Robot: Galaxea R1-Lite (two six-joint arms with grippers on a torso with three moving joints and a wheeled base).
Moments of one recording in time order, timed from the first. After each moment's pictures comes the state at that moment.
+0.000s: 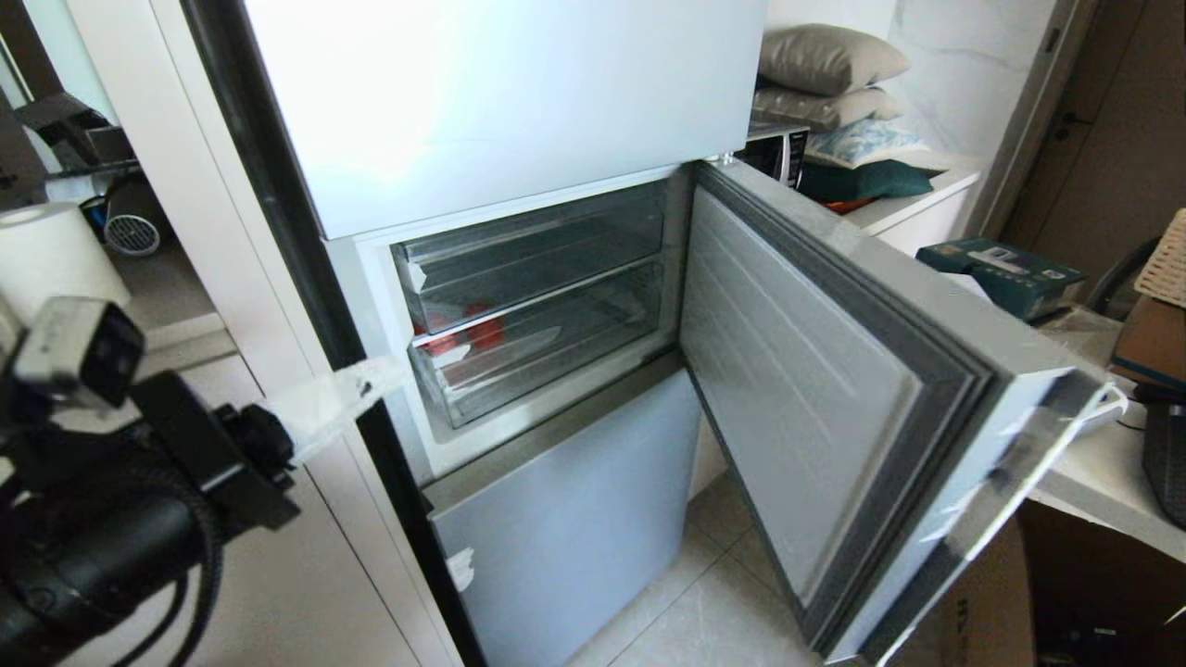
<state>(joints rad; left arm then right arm) -0.48 1.20 -0.40 -0.99 -0.18 -0.86 0.00 0.00 0.00 0.00 0.02 -0.03</state>
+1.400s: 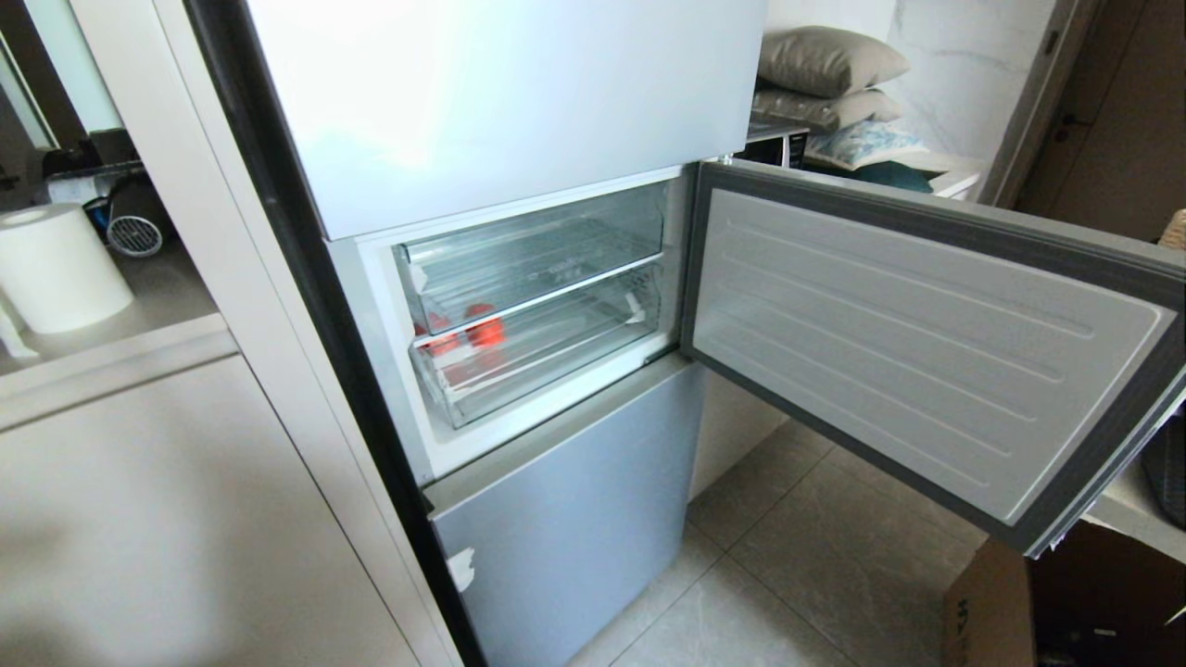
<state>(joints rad) 0.03 0.31 -0.16 0.03 0.13 0.05 0.01 0.34 -0.36 0.00 0.01 0.14</state>
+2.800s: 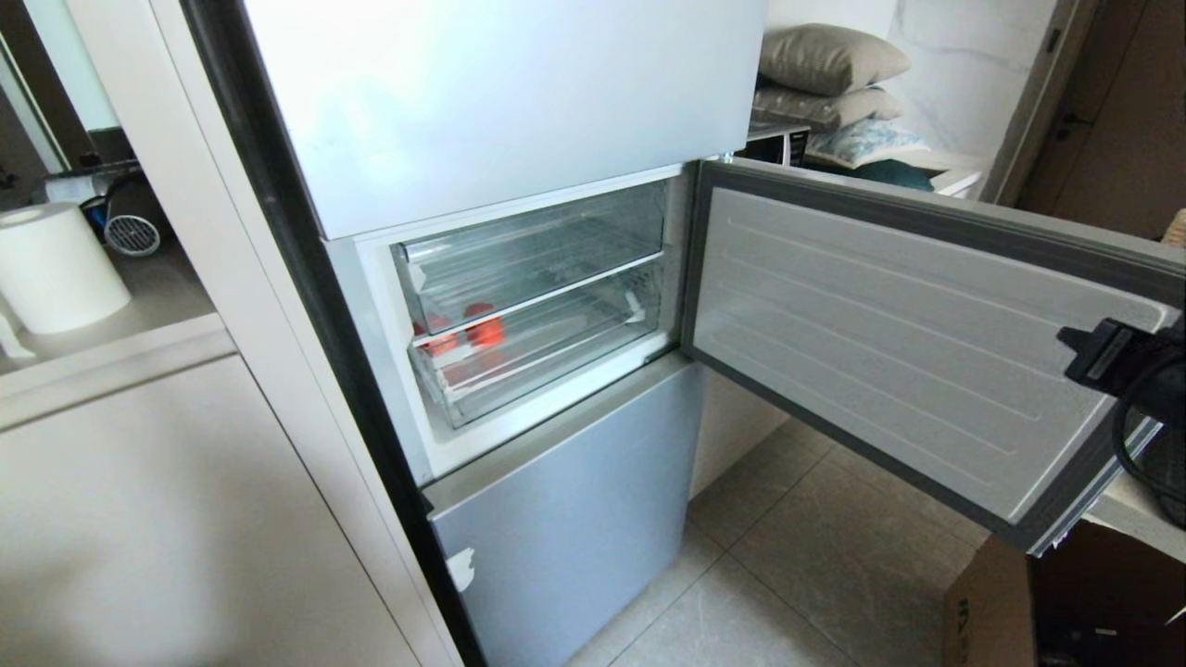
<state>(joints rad) 0.00 0.00 -0.05 0.13 0.01 0.01 -0.15 1.48 -0.66 -0.72 0.06 0.27</state>
